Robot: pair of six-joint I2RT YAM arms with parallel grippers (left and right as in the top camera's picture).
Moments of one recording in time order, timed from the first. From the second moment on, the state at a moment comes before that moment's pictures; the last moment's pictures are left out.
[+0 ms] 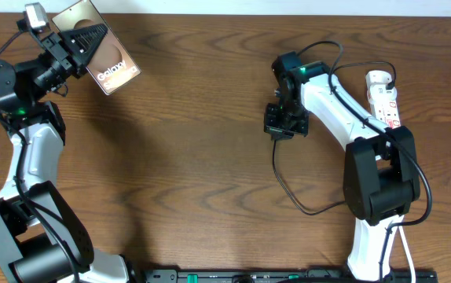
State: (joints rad) left arm 0.40 1.69 1.10 0.94 1.23 -1.46; right arm 0.35 2.09 1.60 -1.11 -0.21 0.51
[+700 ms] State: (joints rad) left arm 0.40 1.69 1.10 0.94 1.26 -1.46; right arm 0.41 2.13 1.49 -1.09 -0.18 0.54
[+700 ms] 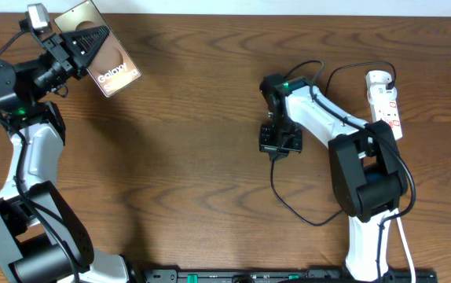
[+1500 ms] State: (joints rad) left arm 0.40 1.69 1.10 0.95 1.28 -1.46; right arm 0.40 2.13 1.84 -0.96 -0.88 0.12
